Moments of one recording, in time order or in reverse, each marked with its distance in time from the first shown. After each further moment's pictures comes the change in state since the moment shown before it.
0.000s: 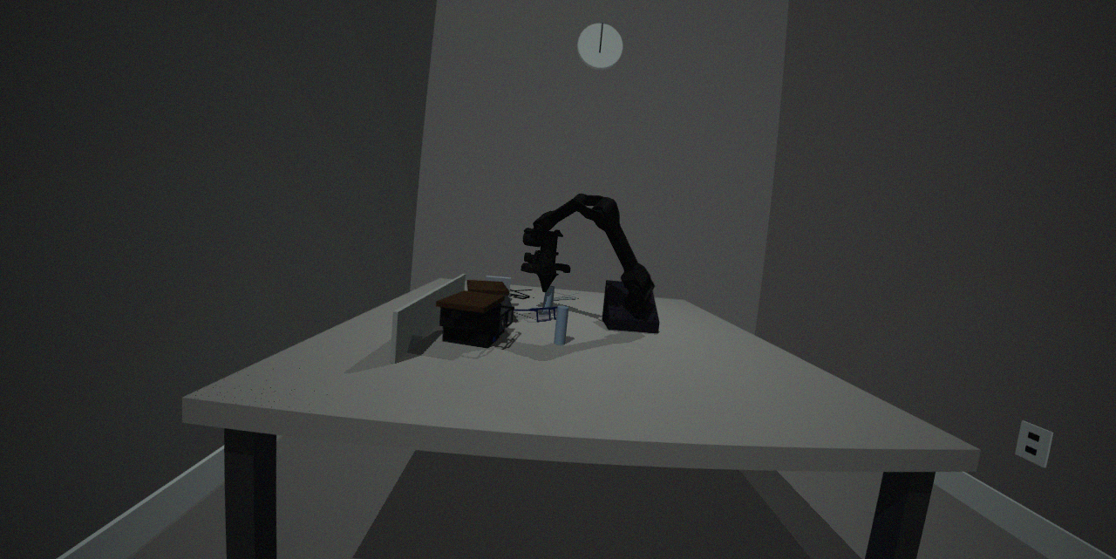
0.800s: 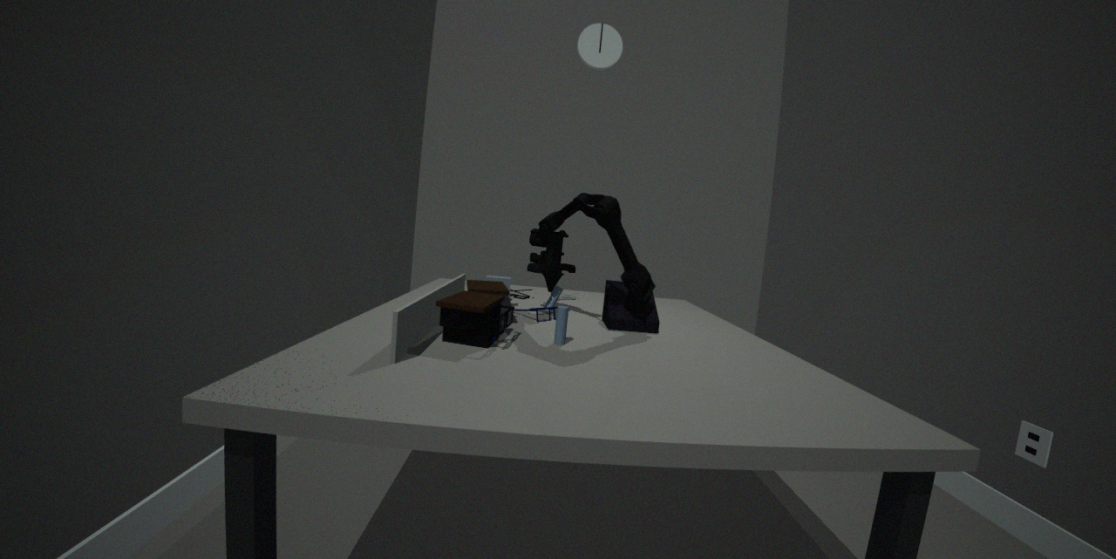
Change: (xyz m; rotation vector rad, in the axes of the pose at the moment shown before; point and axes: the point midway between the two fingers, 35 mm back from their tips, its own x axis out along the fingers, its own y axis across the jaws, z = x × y) arm 0.000 -0.026 0.000 0.001 0.000 -0.001
